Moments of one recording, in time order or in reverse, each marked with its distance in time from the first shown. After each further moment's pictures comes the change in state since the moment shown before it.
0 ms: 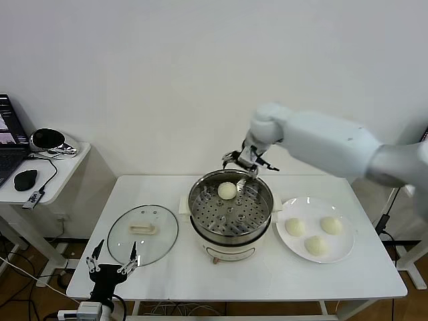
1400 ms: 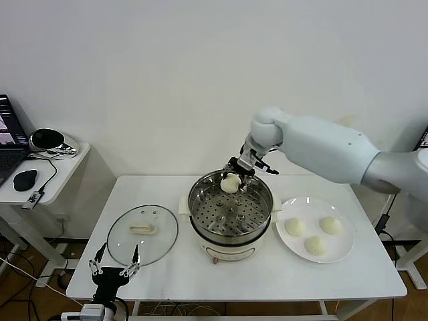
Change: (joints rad) left arm 0.002 -0.008 0.013 0.024 0.001 -0.015 0.000; right arm -0.147 0.124 0.084 -0.165 -0.113 0.277 -0.011
